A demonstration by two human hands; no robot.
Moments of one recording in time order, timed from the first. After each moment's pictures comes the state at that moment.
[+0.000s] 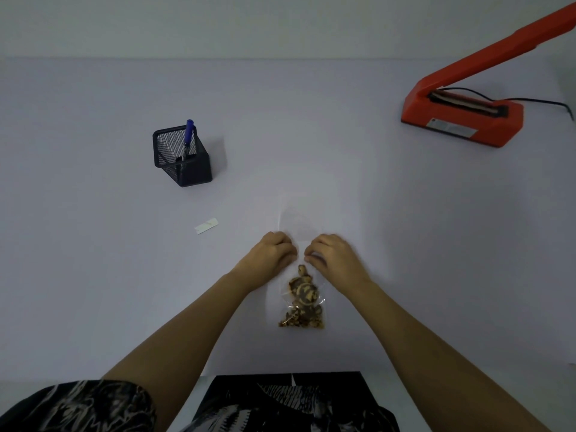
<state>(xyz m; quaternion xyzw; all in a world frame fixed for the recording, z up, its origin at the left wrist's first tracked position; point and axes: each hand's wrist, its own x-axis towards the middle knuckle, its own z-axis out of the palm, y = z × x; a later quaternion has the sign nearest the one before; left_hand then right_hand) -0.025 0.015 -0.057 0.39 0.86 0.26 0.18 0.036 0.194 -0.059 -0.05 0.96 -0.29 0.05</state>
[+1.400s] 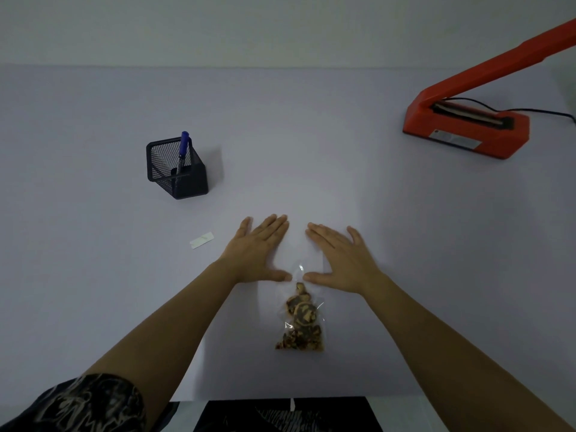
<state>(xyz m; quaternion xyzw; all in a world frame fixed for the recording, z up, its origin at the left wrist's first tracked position) -0.075 0.009 -0.055 0.40 0.88 0.01 0.26 0.009 0.227 -0.052 -0.09 0.97 -0.15 0.18</state>
